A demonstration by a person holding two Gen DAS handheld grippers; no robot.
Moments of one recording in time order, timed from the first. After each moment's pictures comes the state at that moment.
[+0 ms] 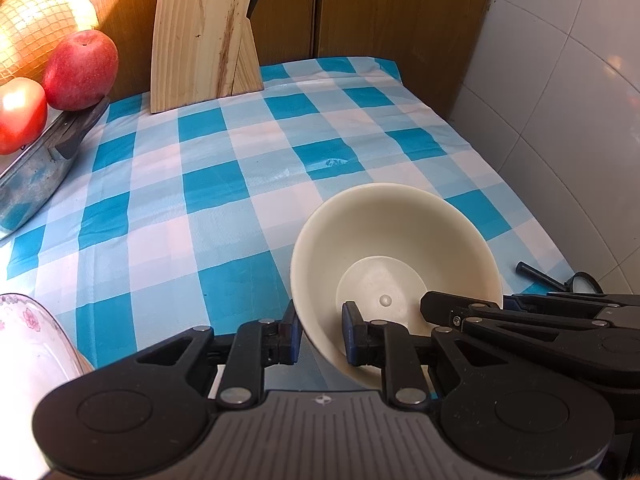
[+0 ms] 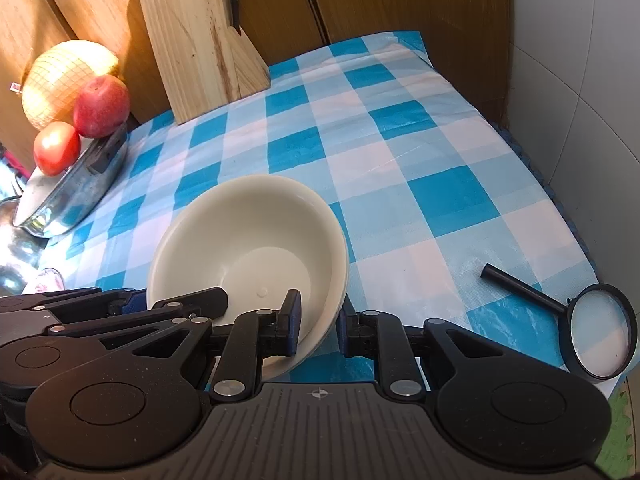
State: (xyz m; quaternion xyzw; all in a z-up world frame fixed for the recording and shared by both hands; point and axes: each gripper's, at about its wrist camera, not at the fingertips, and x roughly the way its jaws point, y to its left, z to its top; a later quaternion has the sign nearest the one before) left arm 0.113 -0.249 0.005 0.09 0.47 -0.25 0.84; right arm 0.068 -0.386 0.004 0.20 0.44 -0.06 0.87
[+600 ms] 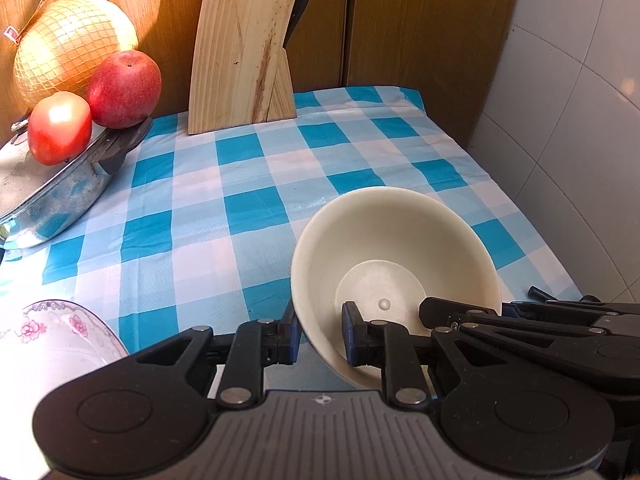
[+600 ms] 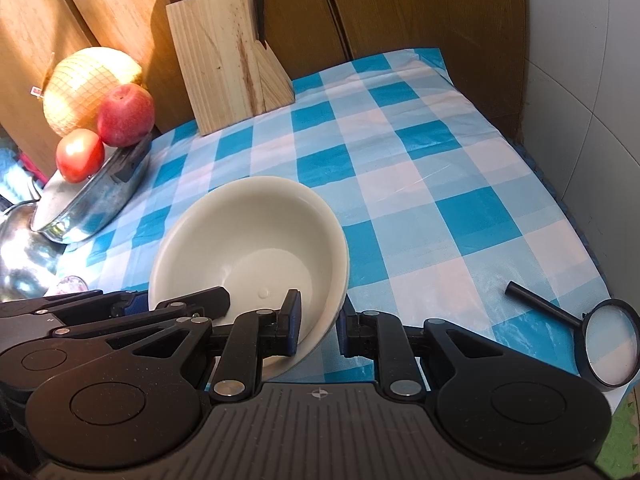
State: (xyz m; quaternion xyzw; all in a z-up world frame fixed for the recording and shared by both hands) left arm 0.112 -0.226 0.027 0.08 0.44 -0.22 0.87; right arm 0.073 -0.371 0.018 0.19 0.42 -0.04 0.89
